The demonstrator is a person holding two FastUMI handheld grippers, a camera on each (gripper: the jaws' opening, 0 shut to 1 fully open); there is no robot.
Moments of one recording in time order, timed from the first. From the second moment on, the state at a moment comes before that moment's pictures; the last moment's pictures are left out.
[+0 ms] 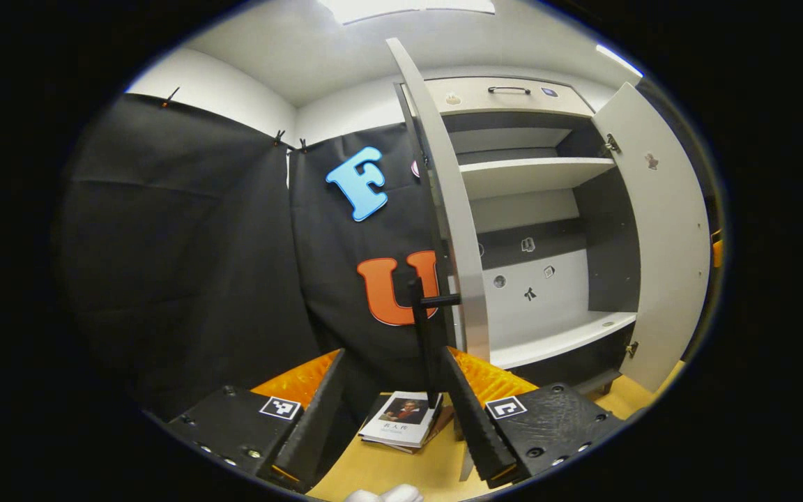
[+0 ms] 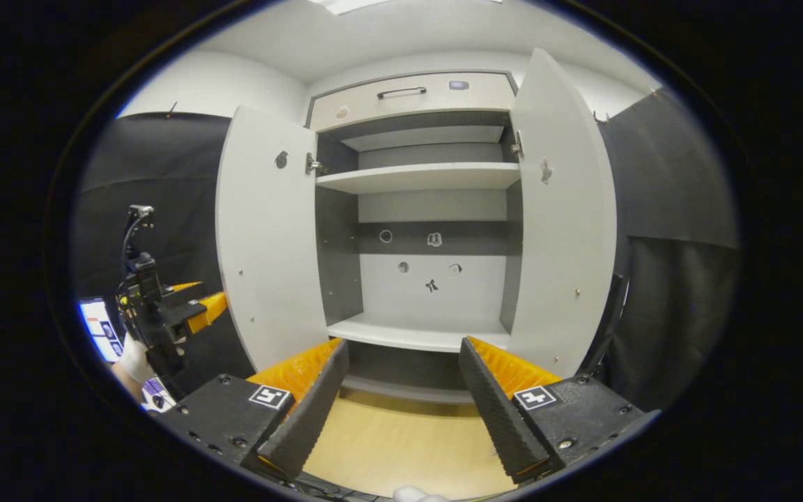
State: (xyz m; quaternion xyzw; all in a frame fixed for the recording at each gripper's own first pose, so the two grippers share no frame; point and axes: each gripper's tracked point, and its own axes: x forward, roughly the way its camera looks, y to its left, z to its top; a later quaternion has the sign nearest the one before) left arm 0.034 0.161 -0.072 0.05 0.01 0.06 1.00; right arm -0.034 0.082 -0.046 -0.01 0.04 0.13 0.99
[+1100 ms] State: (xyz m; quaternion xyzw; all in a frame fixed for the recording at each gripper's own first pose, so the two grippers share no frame) left arm -0.091 0.094 -0.028 -0.02 0.03 0.06 1.00; right arm -0.092 0.017 -0.024 0.00 0.01 0.09 1.00
